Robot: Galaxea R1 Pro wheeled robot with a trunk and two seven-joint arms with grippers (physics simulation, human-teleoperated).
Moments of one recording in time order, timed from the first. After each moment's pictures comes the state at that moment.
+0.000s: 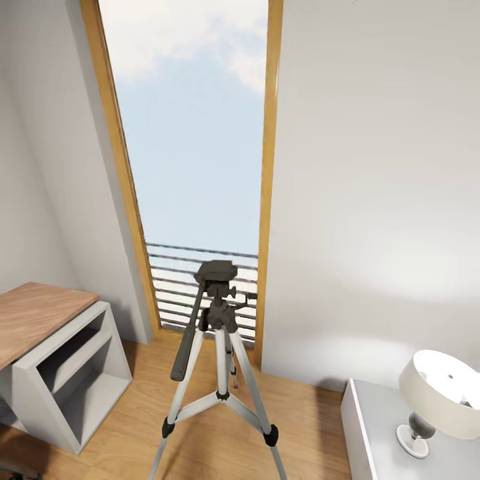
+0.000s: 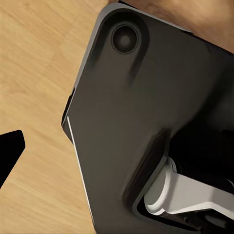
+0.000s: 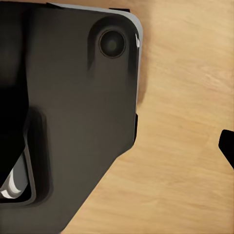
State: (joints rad) left arm 0.01 0.00 0.01 -0.02 0.39 -0.05 0.00; right arm -0.02 -0.01 0.02 0.01 0.02 -0.06 -0.02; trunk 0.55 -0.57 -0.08
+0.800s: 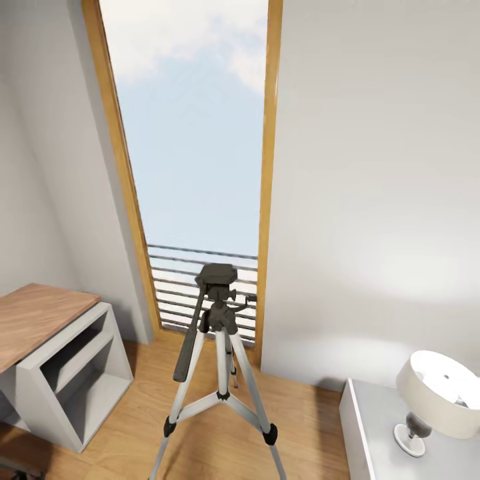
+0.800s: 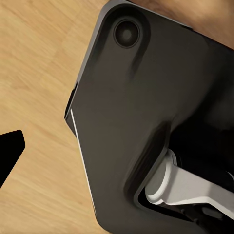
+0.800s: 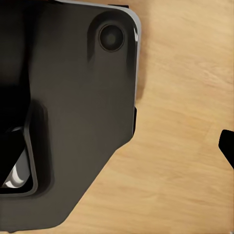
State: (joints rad) left arm 0.01 0.00 0.01 -0.02 0.39 -0.05 0.00; right arm -0.02 -0.01 0.02 0.01 0.02 -0.06 -0.02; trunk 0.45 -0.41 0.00
